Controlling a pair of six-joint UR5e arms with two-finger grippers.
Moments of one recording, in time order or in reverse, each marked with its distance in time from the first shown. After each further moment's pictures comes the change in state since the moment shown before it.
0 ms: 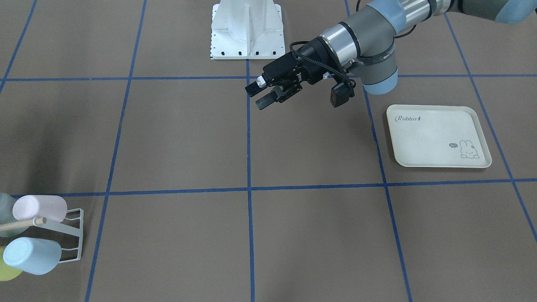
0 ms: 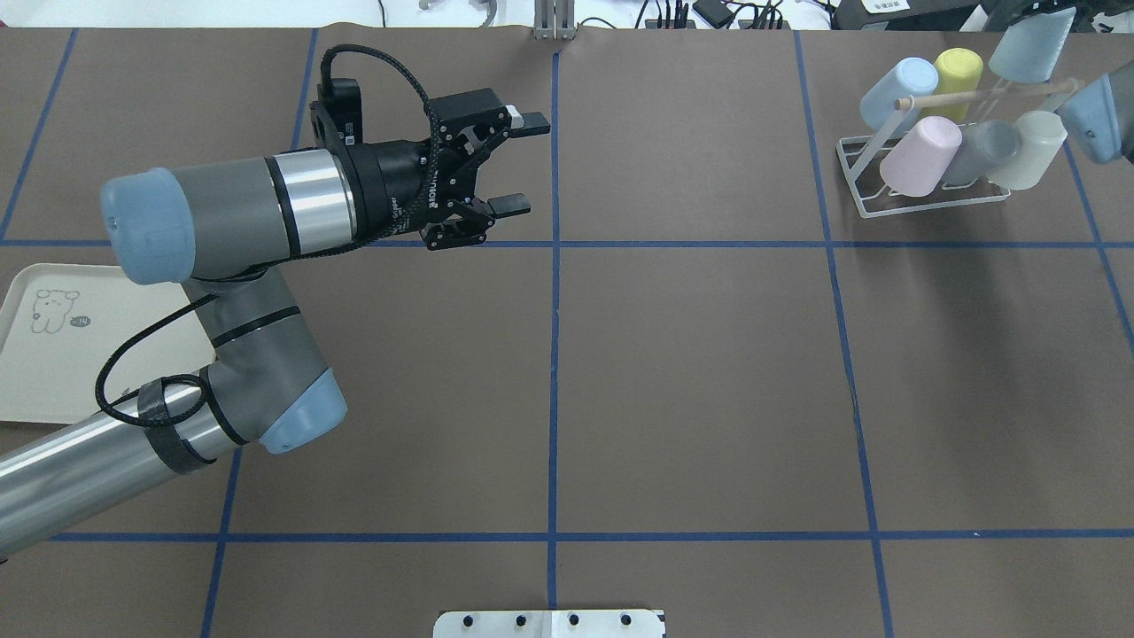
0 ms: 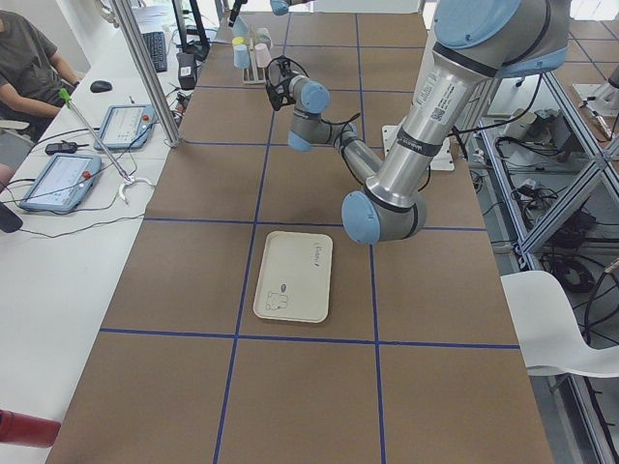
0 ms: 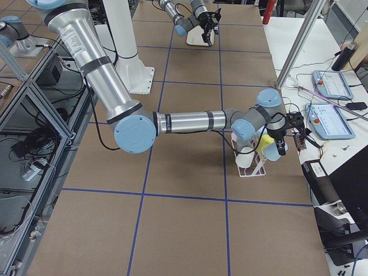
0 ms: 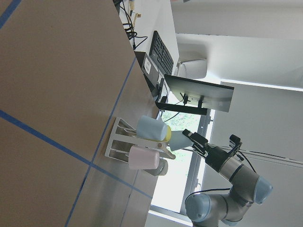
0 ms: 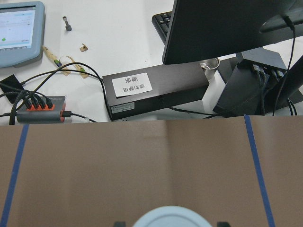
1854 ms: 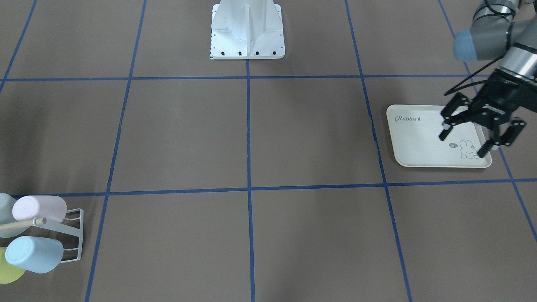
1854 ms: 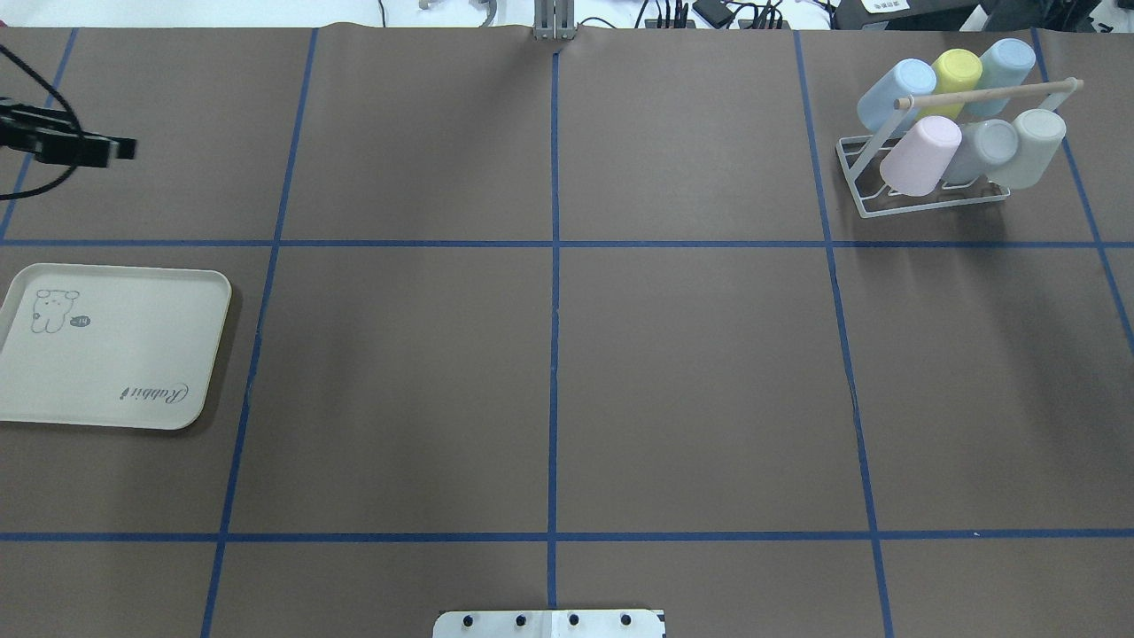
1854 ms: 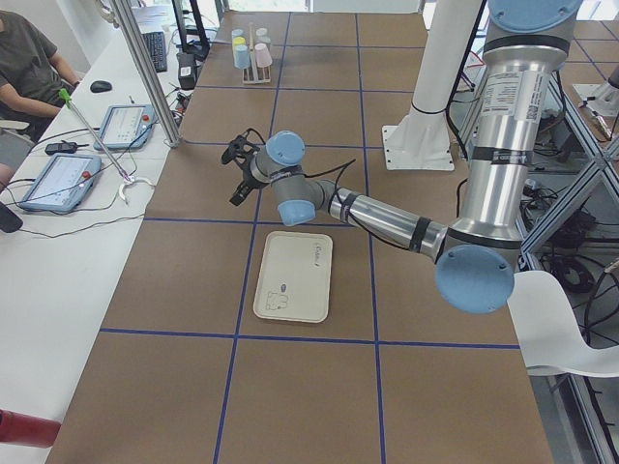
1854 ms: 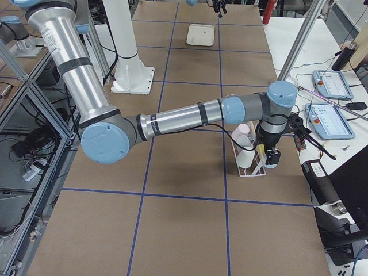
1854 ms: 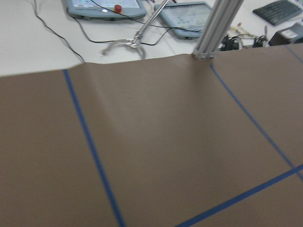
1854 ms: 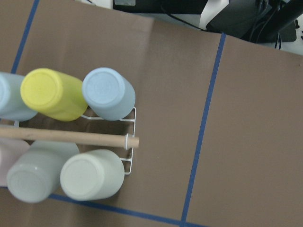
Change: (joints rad) left arm -0.563 0.504 -0.150 0.562 -0.376 1.682; right arm 0.236 -0.125 0.349 -0.780 0.294 -0.775
